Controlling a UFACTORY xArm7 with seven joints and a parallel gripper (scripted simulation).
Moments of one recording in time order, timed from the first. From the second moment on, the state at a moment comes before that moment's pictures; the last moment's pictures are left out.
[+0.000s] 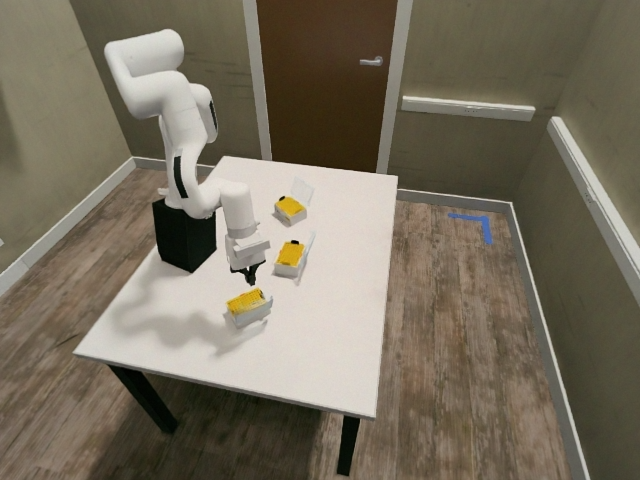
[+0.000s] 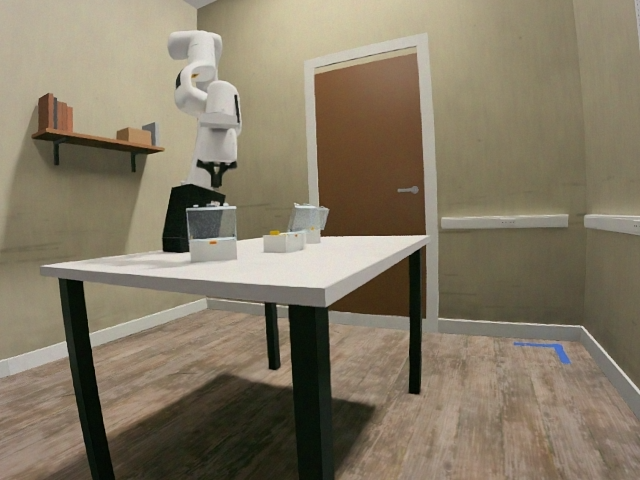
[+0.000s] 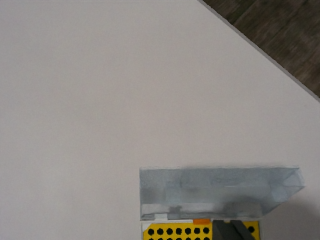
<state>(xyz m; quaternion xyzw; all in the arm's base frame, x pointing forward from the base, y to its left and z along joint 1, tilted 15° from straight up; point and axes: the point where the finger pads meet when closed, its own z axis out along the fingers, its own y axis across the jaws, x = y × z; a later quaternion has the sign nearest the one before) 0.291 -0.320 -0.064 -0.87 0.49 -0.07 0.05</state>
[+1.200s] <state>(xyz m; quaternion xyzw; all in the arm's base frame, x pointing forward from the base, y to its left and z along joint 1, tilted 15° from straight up) 0.330 -0.407 -0.079 -0.87 0.47 0.01 0.13</state>
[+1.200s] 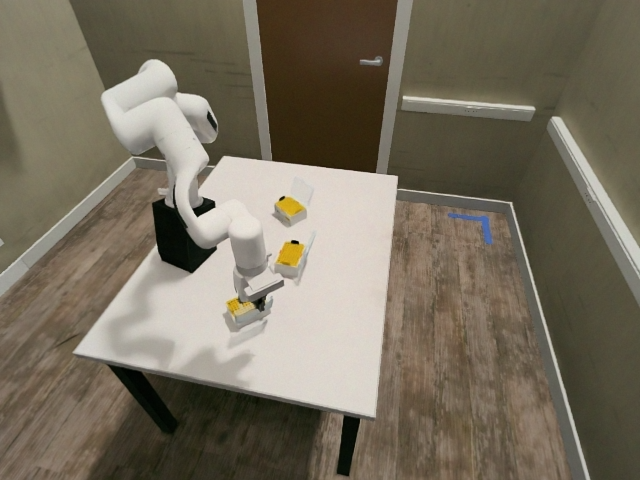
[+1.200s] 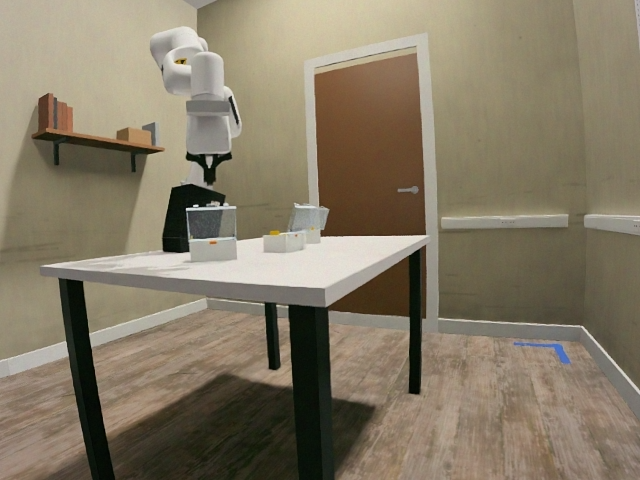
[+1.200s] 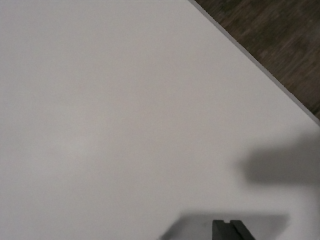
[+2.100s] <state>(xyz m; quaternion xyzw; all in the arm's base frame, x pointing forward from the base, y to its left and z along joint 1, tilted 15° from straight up) 0.333 -0.401 -0.105 -0.87 0.47 0.01 0.13</state>
